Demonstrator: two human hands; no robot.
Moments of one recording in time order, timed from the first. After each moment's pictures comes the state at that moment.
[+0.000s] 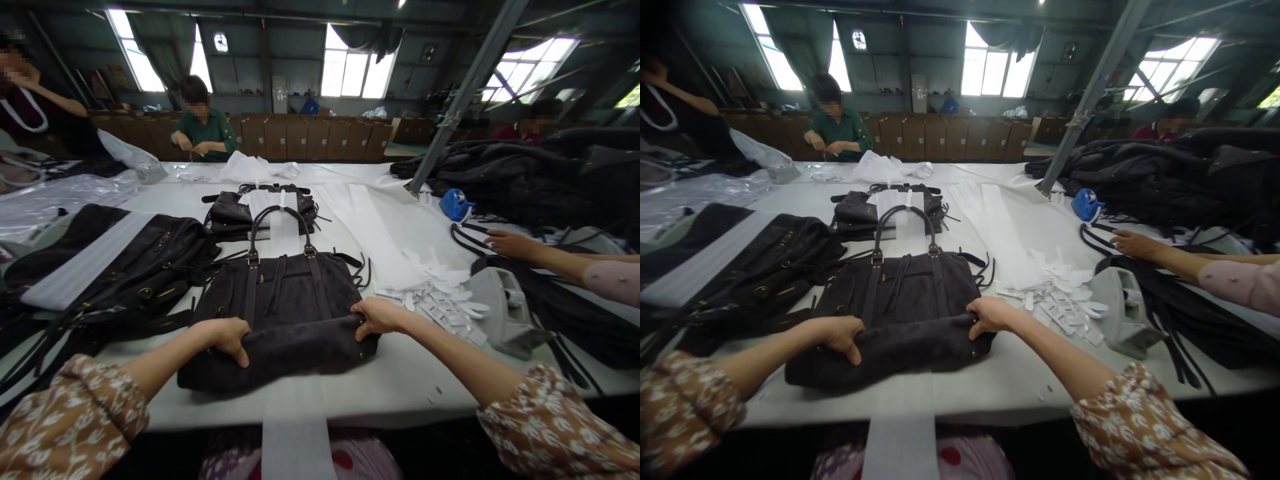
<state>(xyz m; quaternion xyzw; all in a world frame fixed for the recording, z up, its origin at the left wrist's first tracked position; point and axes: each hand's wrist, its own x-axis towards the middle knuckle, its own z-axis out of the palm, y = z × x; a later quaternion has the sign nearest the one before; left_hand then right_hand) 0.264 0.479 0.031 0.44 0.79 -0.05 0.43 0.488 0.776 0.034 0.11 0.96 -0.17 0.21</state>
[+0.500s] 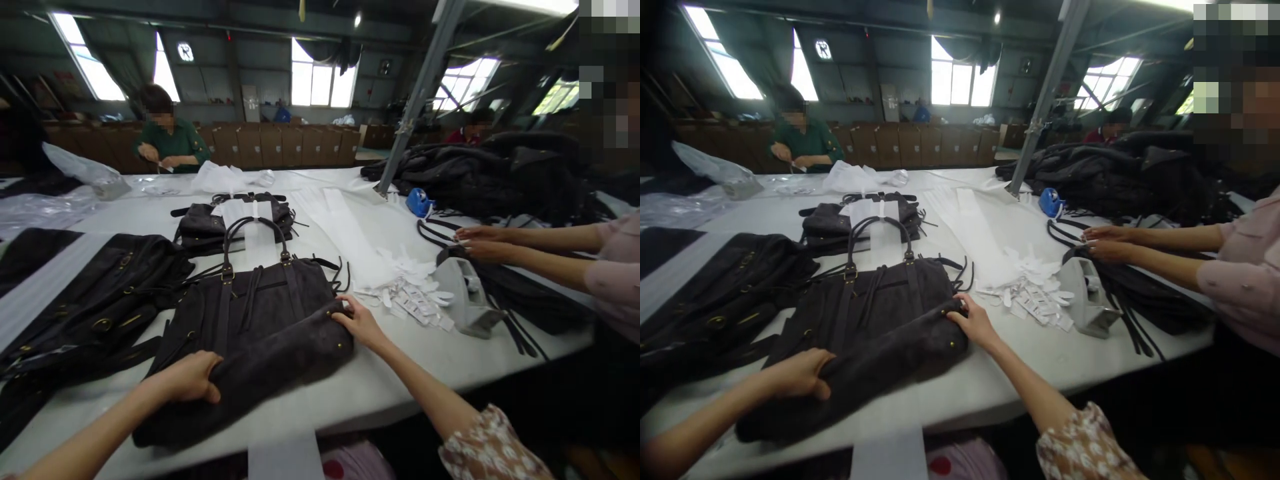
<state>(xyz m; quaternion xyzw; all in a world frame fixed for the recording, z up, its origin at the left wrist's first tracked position) 0.274 0.443 0.020 0.45 0.81 -0.02 0.38 0.521 0.753 0.000 0.26 0.88 -0.37 -0.13</state>
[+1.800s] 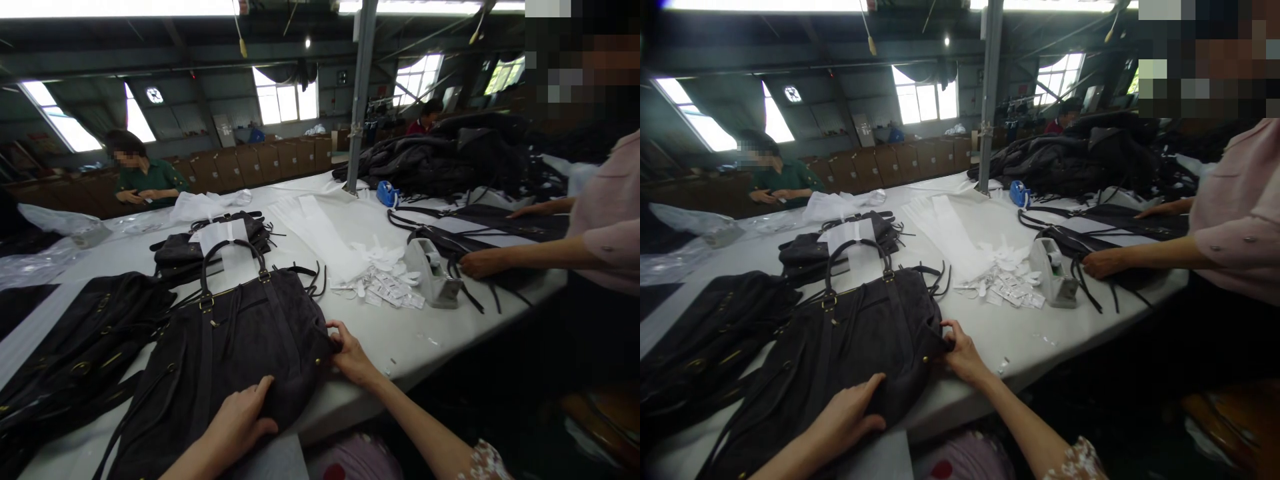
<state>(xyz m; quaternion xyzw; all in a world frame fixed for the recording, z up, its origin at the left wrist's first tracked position) 0.413 0.486 -0.012 0.56 0.79 0.01 0.27 0.589 0.710 -0.065 0.27 0.72 -0.60 -0.22</state>
